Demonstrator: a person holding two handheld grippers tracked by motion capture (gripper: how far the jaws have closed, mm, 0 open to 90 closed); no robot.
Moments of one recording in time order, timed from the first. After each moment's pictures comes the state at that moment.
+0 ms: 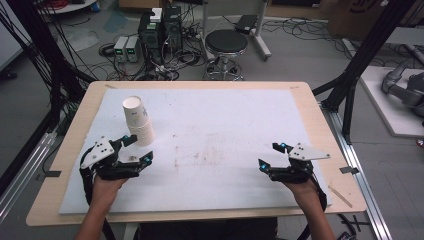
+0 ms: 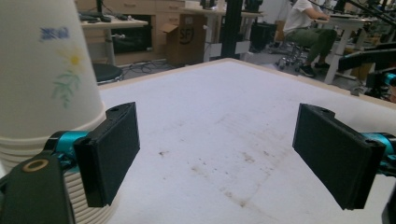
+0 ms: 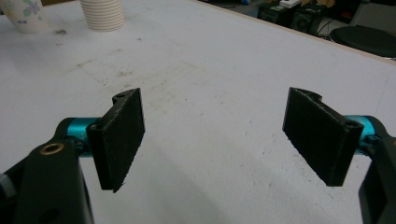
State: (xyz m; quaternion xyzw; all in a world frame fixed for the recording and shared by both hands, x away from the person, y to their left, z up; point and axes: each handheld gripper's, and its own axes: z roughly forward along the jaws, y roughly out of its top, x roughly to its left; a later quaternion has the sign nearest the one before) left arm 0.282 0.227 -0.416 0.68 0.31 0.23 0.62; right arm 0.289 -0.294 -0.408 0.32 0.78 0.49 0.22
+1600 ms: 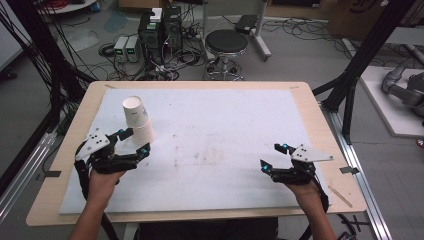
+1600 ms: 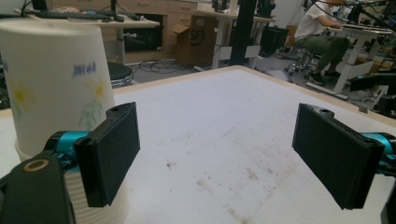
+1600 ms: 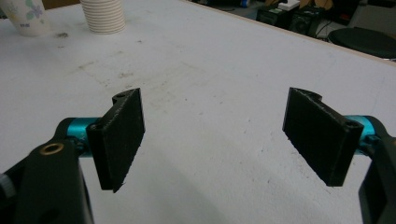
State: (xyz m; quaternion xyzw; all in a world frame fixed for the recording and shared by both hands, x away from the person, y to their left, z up) left arm 0.288 0.231 -0.380 0.67 0.35 0.24 0.62; right arm 0.285 -0.297 -0.408 0.32 0.78 0.50 0.22
